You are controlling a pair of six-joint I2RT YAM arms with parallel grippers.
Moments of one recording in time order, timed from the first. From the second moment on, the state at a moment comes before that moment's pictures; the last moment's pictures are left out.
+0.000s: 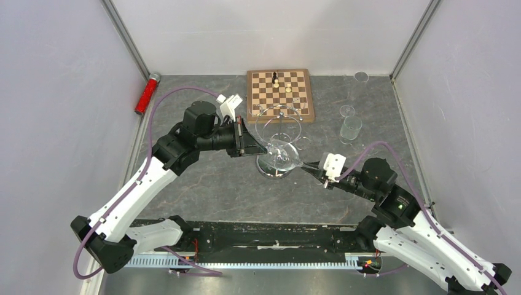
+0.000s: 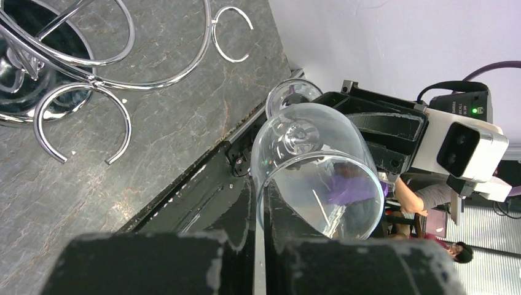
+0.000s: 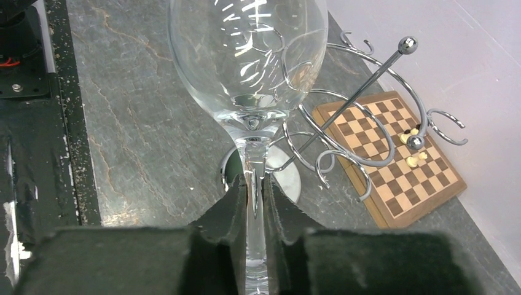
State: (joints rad) left arm -0.65 1.11 1.22 -0.56 0.53 -0.79; right arm 0.78 0.54 0.67 -0.25 -0.29 -0.40
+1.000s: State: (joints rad) left arm -0.64 1.11 1.23 -0.73 0.50 -0.69; right arm 0.78 0.51 0.77 -0.15 -0.26 -0.36
